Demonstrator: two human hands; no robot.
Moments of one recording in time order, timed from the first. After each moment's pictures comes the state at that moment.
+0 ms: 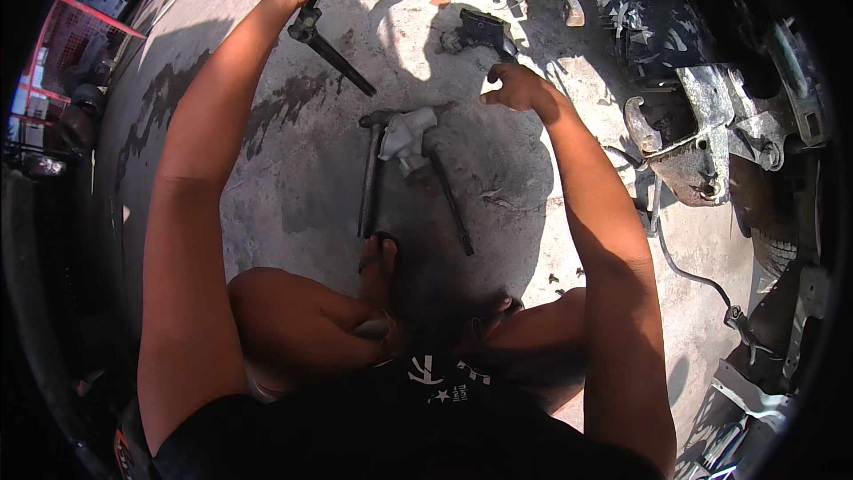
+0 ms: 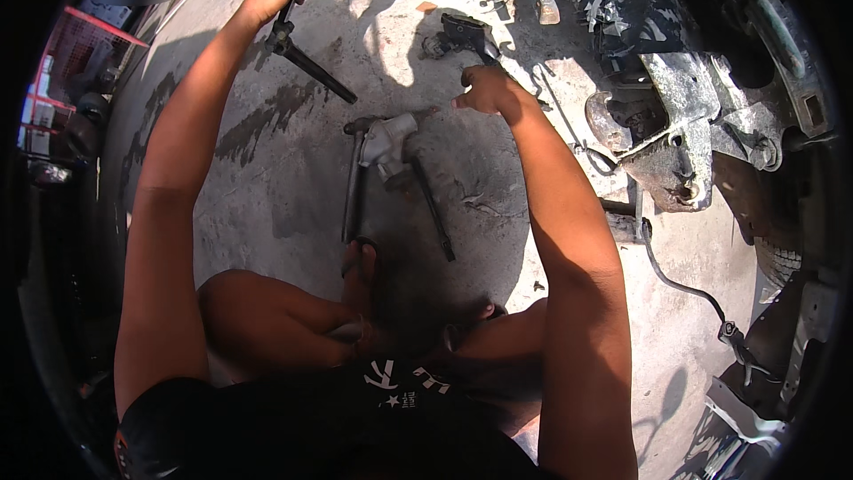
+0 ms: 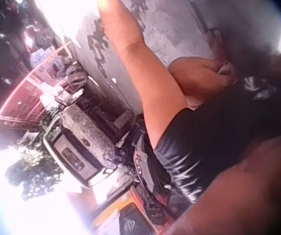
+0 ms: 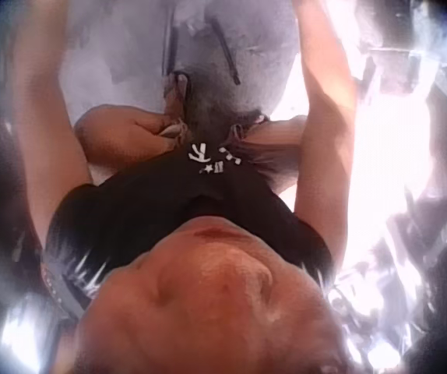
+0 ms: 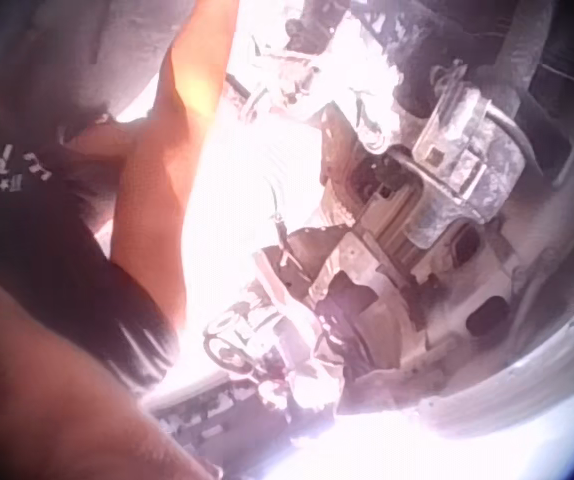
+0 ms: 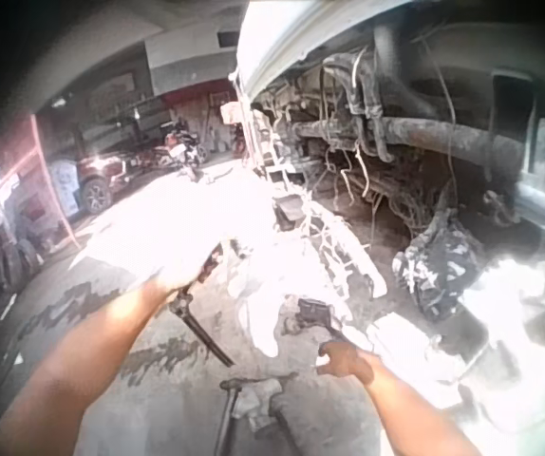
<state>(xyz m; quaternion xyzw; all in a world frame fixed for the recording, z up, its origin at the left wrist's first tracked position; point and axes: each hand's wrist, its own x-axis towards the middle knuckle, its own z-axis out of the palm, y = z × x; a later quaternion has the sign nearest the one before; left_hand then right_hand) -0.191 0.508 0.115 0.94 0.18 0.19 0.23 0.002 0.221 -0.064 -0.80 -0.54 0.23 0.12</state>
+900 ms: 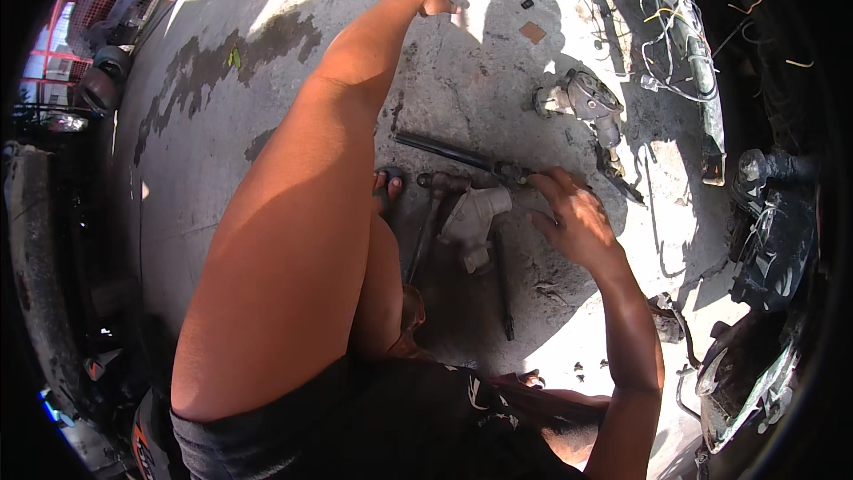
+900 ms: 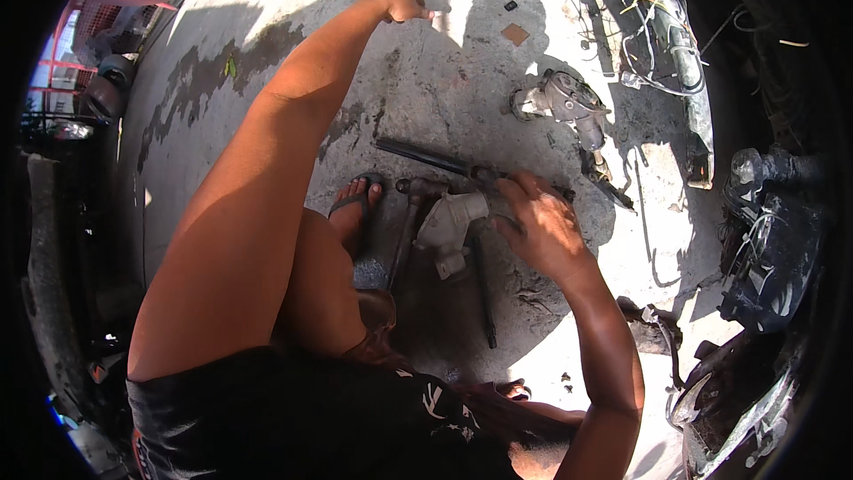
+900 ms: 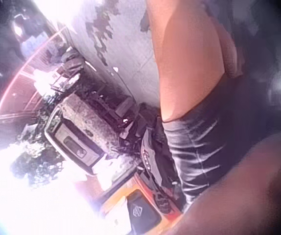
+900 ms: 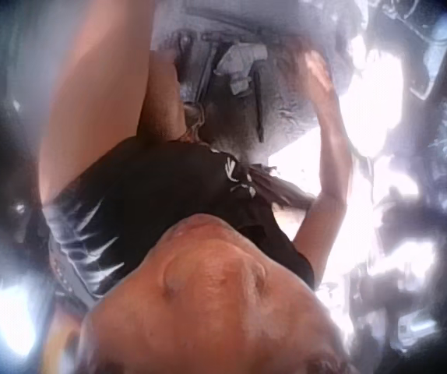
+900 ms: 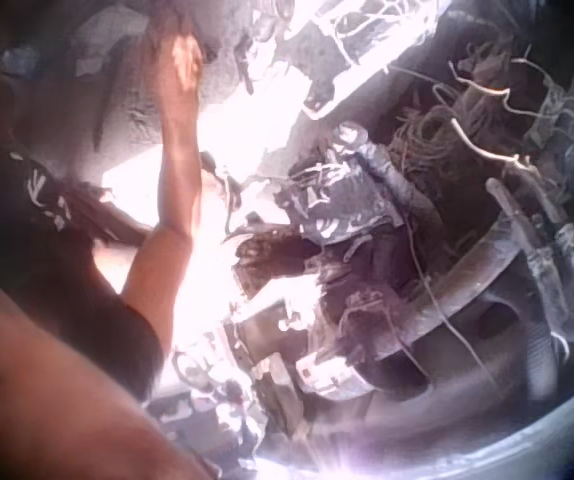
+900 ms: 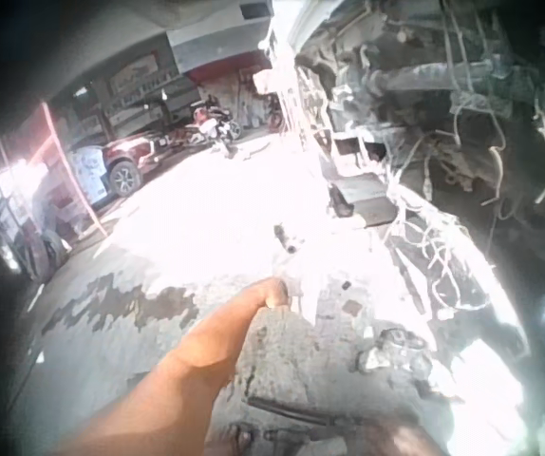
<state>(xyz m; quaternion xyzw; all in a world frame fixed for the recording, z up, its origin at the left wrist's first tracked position) -0.046 0.731 -0.092 0.93 0.29 -0.18 0.10 -0.052 0.272 -0.057 -0.74 -0.60 0.20 0.23</state>
